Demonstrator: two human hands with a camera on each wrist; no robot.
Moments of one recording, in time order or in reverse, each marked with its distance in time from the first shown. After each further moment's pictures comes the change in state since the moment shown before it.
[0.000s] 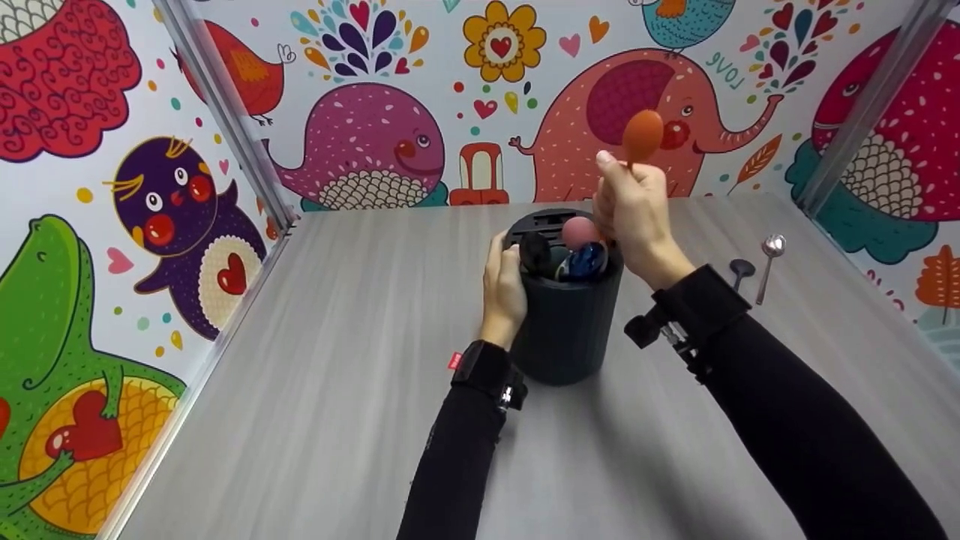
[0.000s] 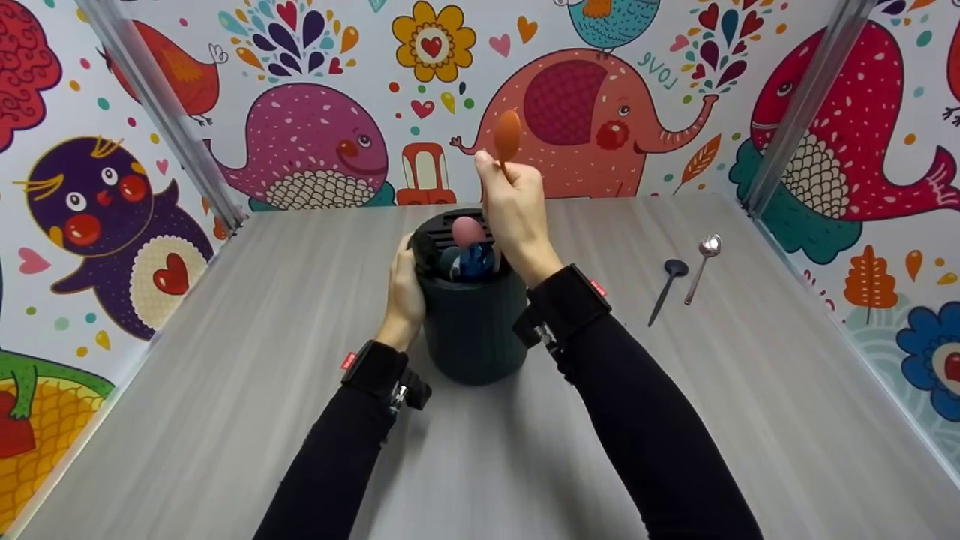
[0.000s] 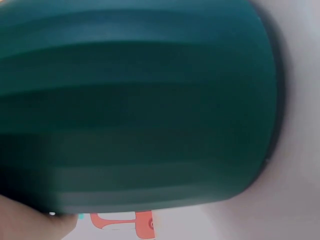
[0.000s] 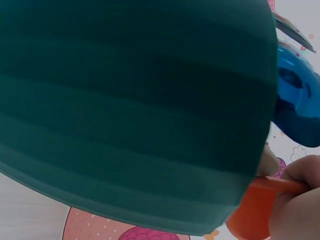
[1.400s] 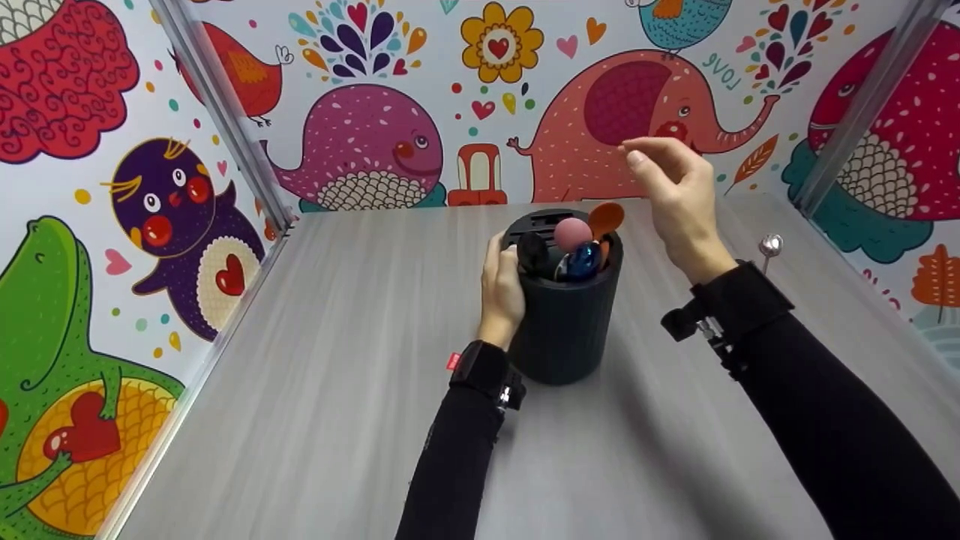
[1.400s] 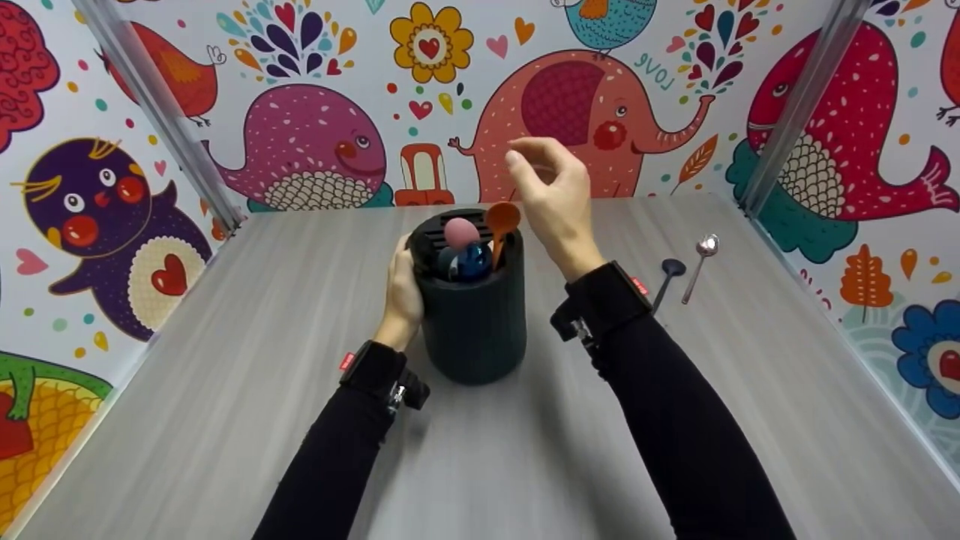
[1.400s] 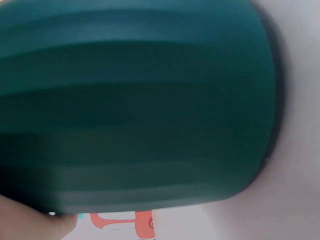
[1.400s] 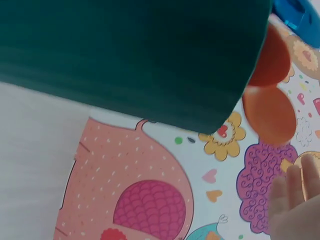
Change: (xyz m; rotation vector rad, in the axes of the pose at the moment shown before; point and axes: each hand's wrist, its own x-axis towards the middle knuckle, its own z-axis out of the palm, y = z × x) left_hand -0.001 0.000 0.002 -0.020 0.021 0.025; right_hand 0.002 -0.012 -0.043 -0.375 0.115 -0.133
